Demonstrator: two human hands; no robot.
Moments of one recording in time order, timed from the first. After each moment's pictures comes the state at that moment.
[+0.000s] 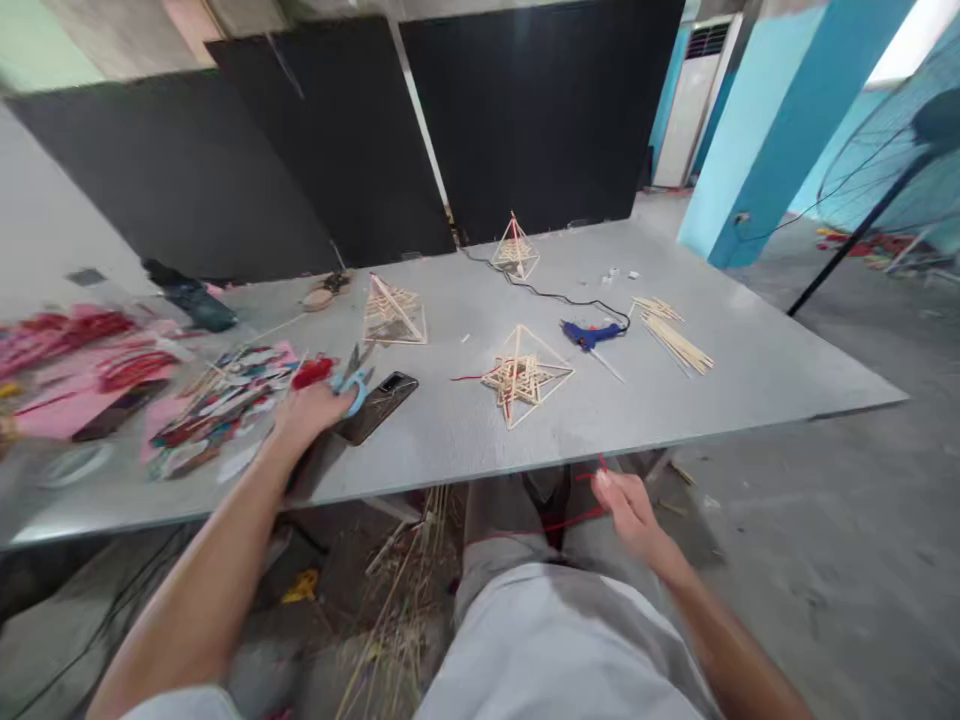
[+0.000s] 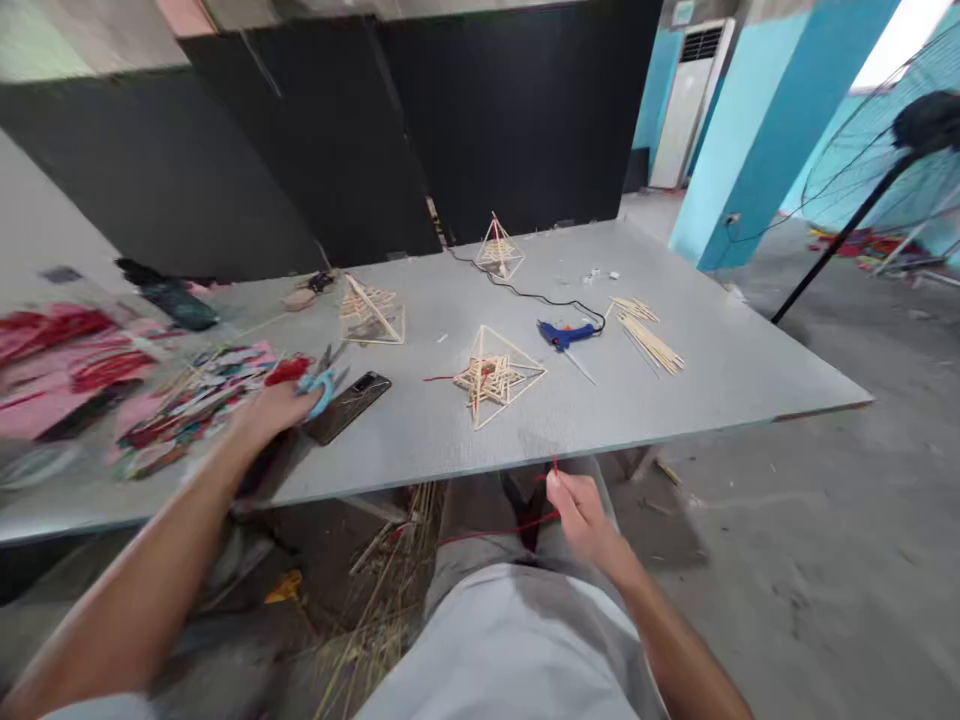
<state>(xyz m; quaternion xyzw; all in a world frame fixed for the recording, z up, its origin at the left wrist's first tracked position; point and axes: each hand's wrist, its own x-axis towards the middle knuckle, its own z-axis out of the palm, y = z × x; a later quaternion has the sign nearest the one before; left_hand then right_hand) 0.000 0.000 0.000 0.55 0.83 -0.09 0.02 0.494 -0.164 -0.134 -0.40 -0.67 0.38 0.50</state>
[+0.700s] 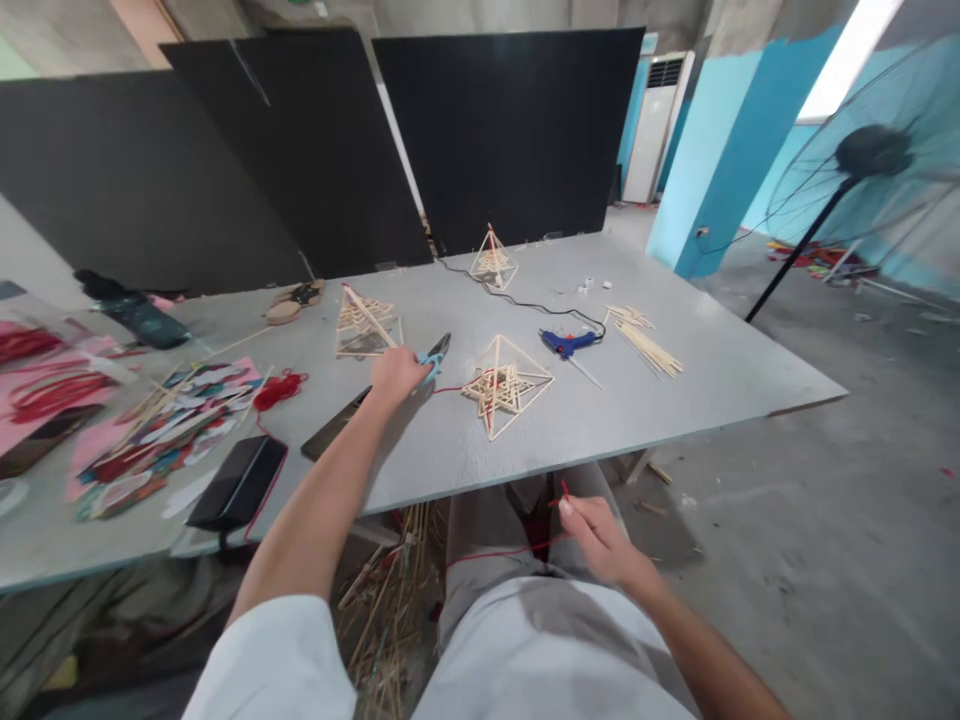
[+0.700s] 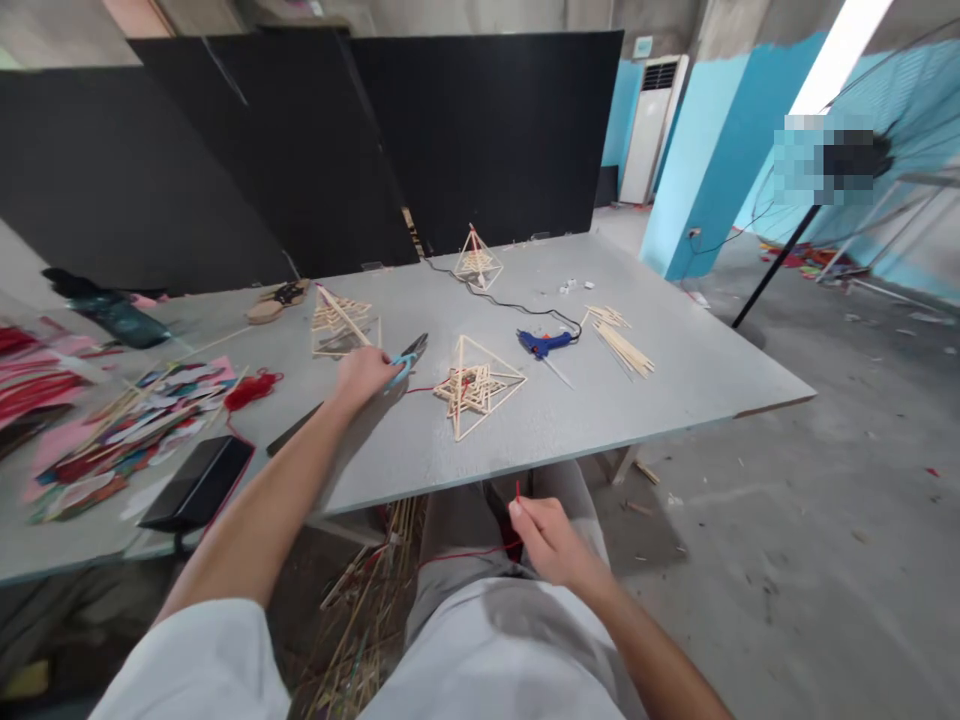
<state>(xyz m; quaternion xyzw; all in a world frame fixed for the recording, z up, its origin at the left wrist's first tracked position) 0.149 0.082 -0.010 0.65 0.76 0.07 0.04 0.478 -0.178 -0.130 -0.39 -0.71 0.40 0.42</state>
